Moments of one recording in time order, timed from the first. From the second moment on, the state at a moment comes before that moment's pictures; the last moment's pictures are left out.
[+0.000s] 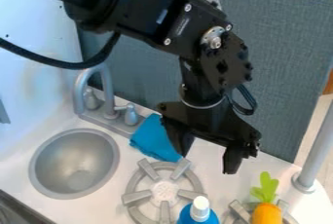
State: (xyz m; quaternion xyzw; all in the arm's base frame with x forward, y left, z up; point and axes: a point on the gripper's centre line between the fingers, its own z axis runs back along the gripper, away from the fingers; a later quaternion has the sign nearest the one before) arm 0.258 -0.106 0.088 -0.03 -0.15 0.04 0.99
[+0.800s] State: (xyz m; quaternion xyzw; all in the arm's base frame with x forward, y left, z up) arm 0.307 -0.075 0.045 0.00 -0.13 0.10 0.99
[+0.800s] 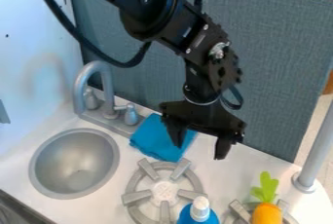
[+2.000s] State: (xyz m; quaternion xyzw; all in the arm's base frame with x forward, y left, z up) arm 0.403 0.032 -0.060 0.05 -0.10 0.22 0.97
